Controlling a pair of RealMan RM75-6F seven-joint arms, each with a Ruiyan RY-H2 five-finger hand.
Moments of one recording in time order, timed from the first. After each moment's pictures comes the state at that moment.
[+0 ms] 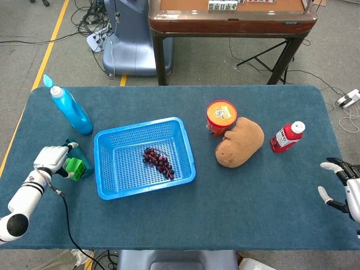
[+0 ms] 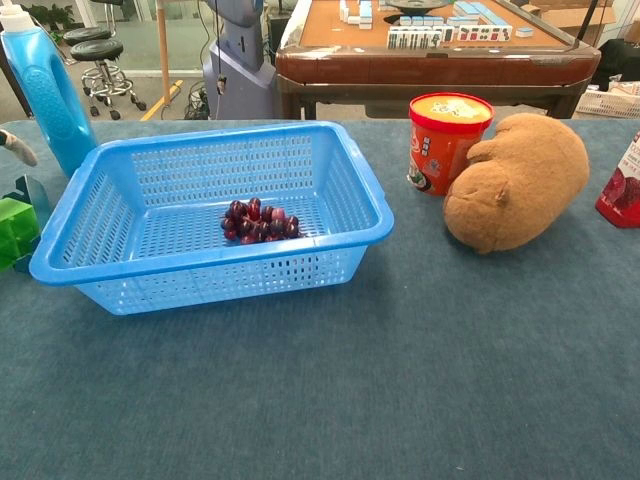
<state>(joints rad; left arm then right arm) -0.84 -0.99 -0.02 -1.69 0.55 0.73 0.48 0.04 -0.97 0.08 -1.67 -1.52 1.53 0.18</state>
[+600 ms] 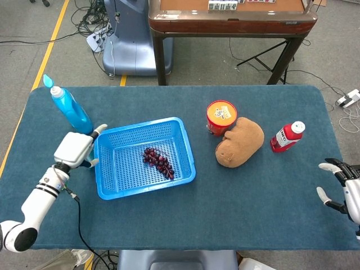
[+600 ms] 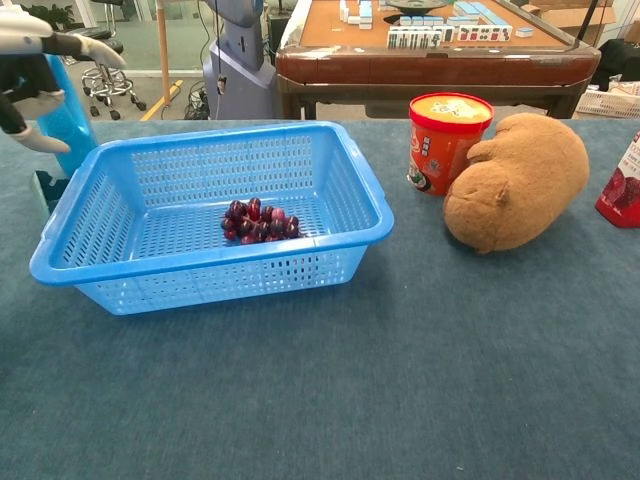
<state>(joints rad) -0.80 -1.03 -0.11 -1.79 1.02 0.97 0.34 0.04 -0.97 0.07 -1.67 -1.53 1.54 0.18</state>
